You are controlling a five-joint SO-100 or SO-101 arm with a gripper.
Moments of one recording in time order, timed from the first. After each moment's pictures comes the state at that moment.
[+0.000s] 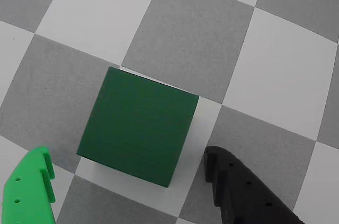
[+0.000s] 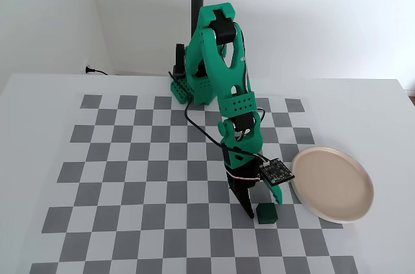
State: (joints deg) arm -23.6 78.8 122.1 4.1 -88.5
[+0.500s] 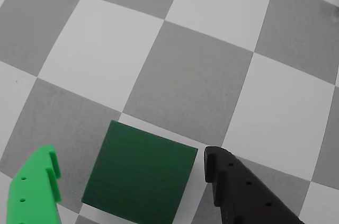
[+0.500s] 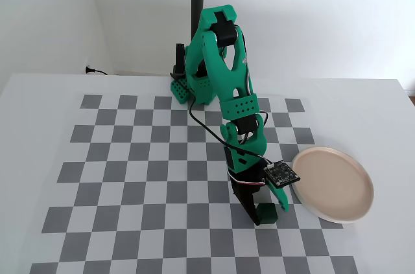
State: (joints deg) arm -23.6 76.4 117.4 3.8 -88.5
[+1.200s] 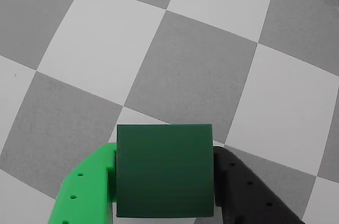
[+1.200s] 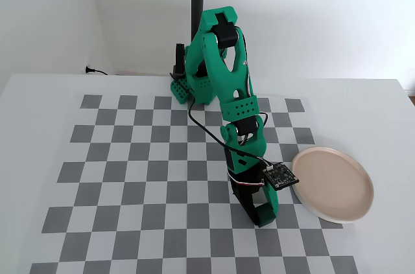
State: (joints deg) arm -23.7 75.7 117.4 3.8 -87.8
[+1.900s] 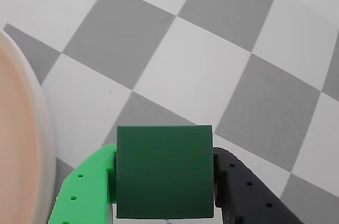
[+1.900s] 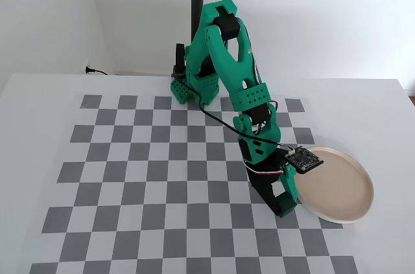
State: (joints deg) arm -30.4 81.7 115.7 9.4 -89.5
